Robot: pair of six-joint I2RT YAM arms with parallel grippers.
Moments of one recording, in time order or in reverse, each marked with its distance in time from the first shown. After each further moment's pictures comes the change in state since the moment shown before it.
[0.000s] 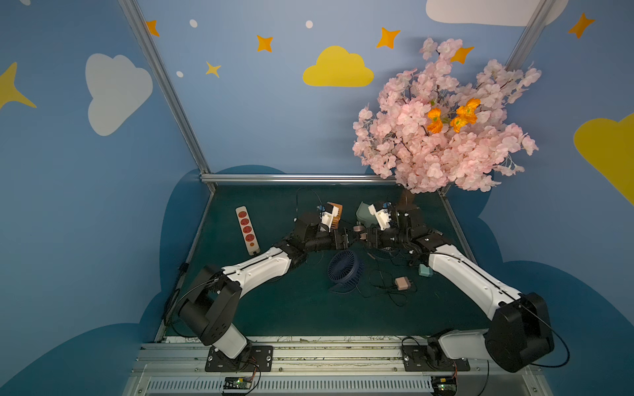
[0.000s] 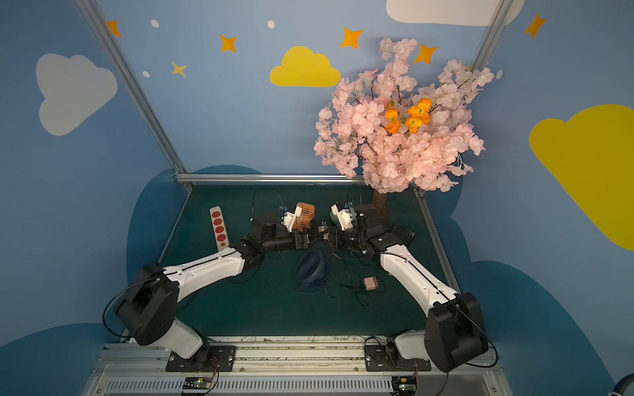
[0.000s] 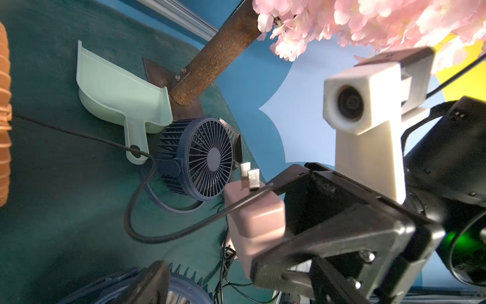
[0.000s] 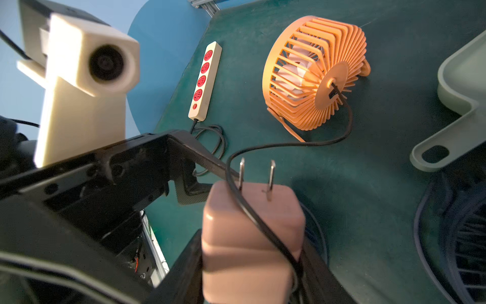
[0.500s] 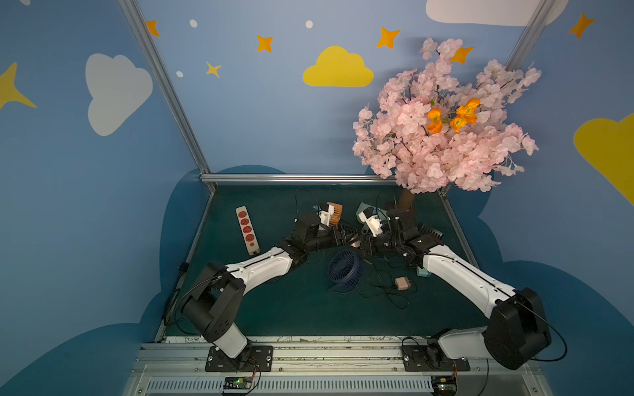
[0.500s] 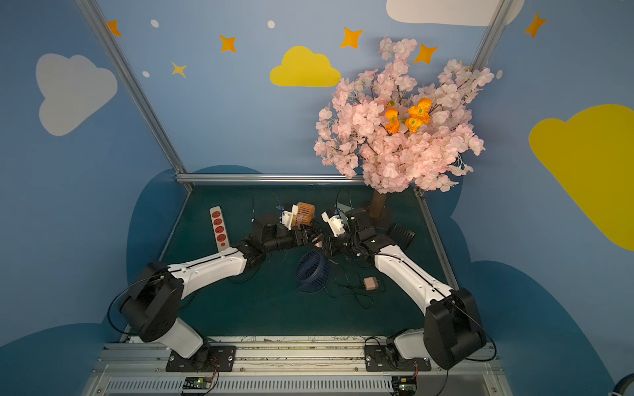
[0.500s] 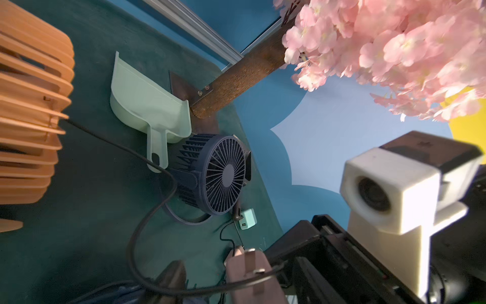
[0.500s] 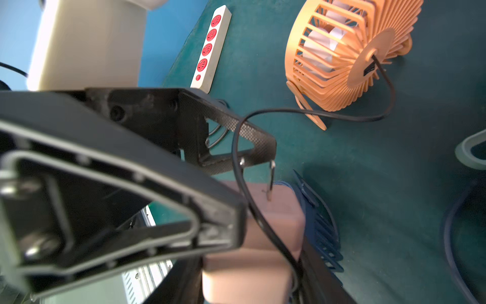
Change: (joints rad) left arm 0.000 0.032 -0.007 0.033 -0.073 -0.084; right arm 0.061 0.017 0.000 -0.039 0.014 -0.071
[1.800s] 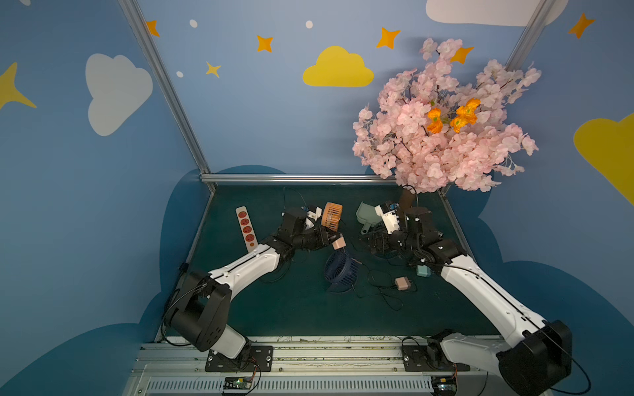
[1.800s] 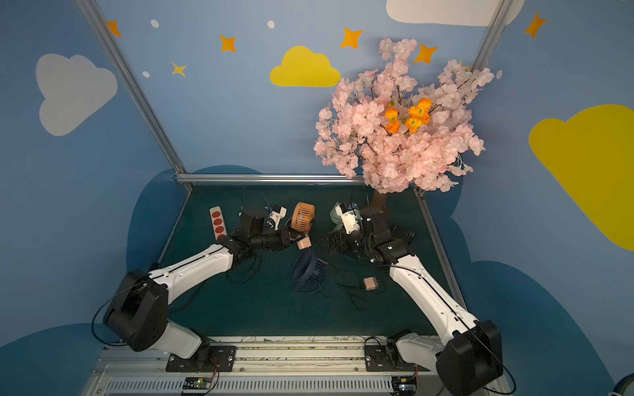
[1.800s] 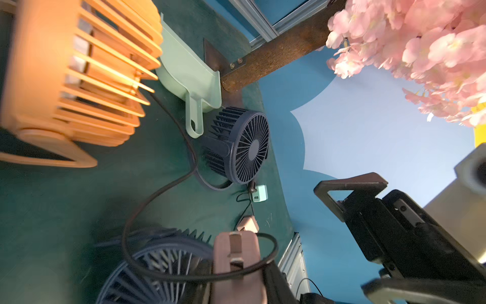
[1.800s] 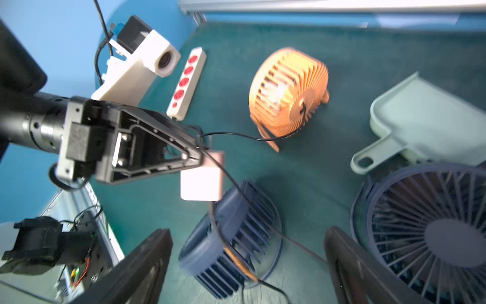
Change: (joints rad) left arm 0.155 -0.118 0.026 -0.349 0.171 0.041; right arm -0.043 -0.200 -0.018 -0.041 0.152 -0.069
